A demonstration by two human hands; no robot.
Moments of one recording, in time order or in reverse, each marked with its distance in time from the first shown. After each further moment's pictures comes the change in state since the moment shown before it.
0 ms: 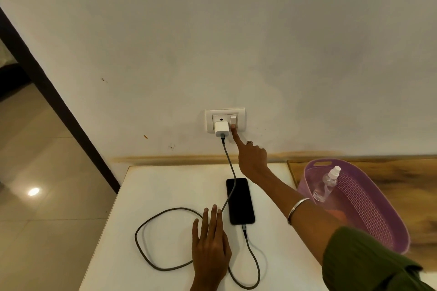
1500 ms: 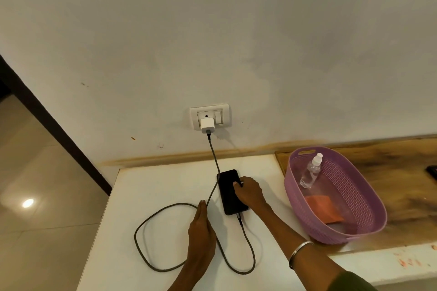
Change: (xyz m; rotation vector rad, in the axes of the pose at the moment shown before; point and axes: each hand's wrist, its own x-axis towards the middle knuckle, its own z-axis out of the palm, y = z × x) left_hand 0.018 0.010 -0.018 -0.476 -0.241 -0.377; right_hand -0.096 0.022 0.063 0.842 -0.380 0.411
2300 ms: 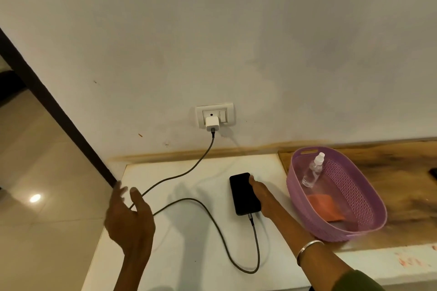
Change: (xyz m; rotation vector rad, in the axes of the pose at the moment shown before) left_hand -0.008 0.035 -0.151 -0.016 0.855 -0.086; right_hand -0.014 0.015 -0.024 0.691 -0.178 0.459
